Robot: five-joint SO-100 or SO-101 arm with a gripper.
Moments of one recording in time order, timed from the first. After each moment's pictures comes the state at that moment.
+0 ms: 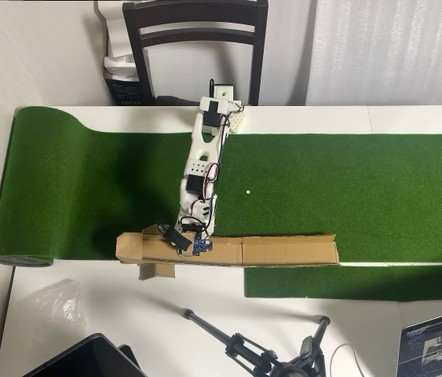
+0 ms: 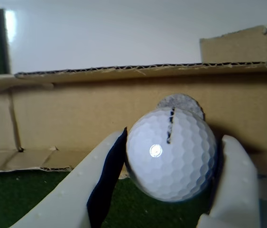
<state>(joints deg) 9.2 62.9 60.1 61.5 86.0</state>
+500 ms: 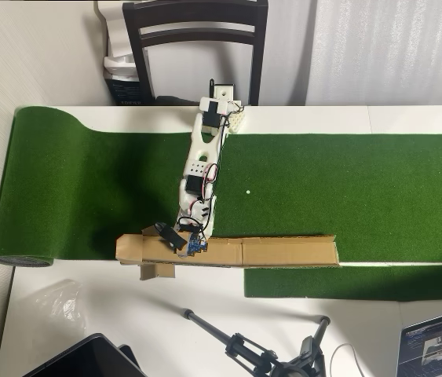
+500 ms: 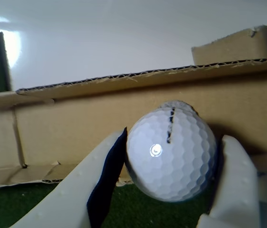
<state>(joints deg) 9.4 62.9 60.1 58.8 88.6</state>
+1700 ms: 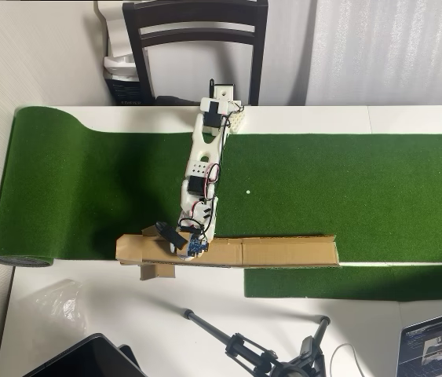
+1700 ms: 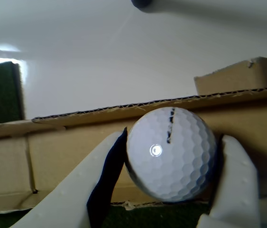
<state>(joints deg) 8.5 62.9 60.1 53.1 90.8</state>
